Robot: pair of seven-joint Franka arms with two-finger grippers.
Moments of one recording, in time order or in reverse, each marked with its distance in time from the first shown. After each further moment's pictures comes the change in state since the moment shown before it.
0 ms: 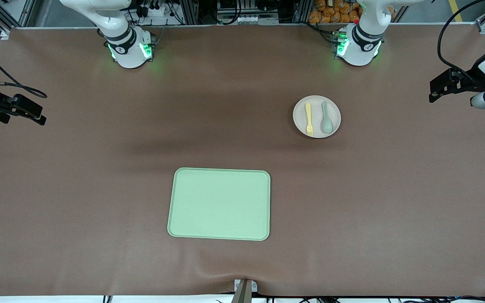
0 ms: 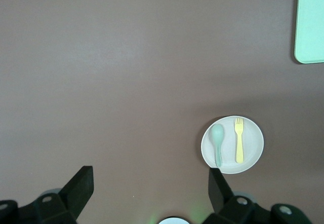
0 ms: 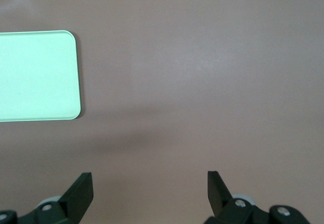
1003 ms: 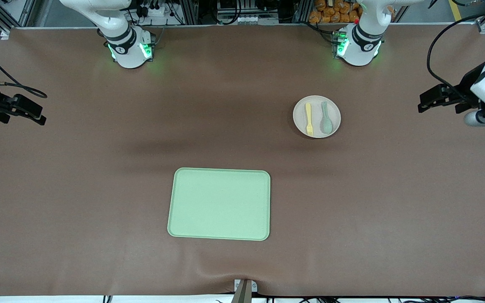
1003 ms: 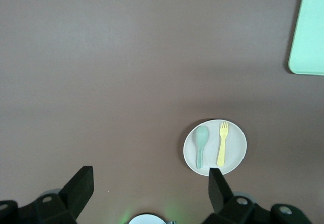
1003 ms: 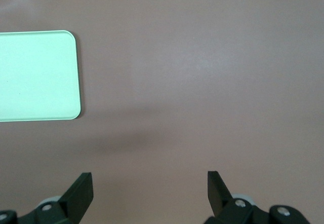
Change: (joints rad) left arm 0.008 0.074 0.001 -0.010 -0.060 0.007 -0.114; right arm 0.000 0.000 0.000 0.000 0.000 0.000 0.000
